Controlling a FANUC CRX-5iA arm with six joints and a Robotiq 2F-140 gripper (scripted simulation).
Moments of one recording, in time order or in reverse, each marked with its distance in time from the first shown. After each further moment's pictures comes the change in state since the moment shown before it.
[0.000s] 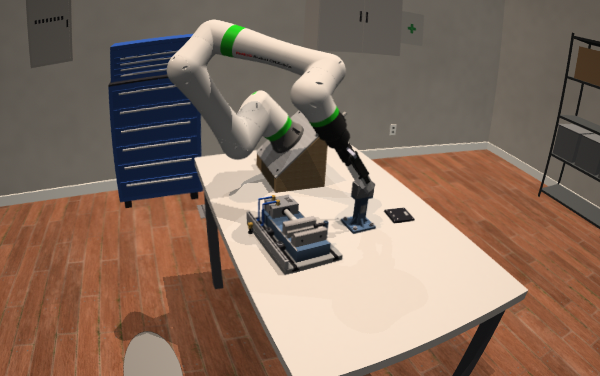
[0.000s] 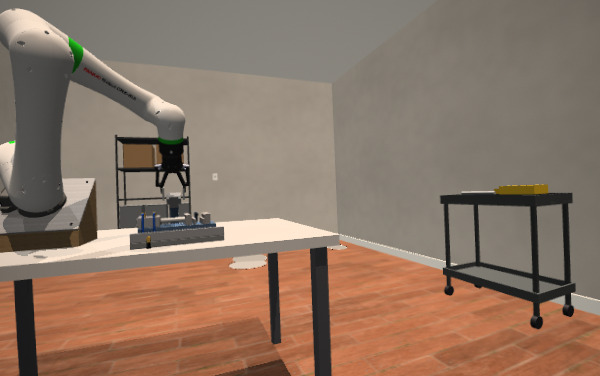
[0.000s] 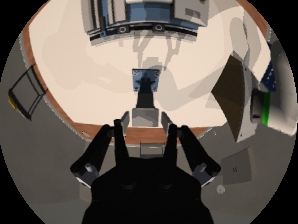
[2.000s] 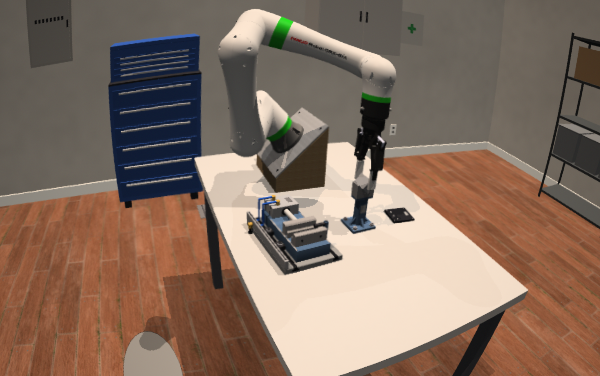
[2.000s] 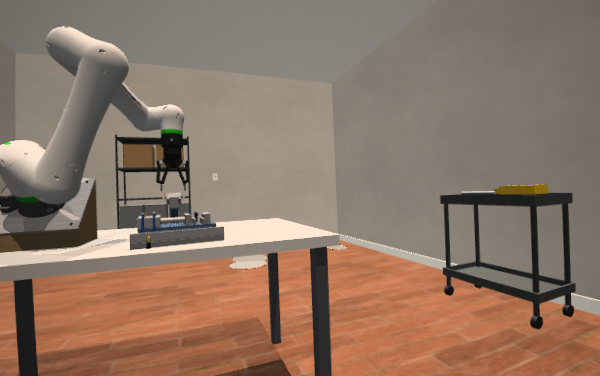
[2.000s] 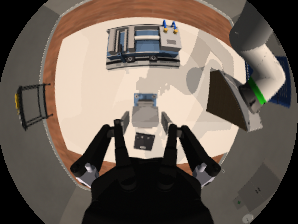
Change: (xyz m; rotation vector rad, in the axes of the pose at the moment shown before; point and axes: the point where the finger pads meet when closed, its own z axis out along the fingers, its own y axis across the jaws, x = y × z) arm -0.016 0.000 0.005 0.001 0.656 0.000
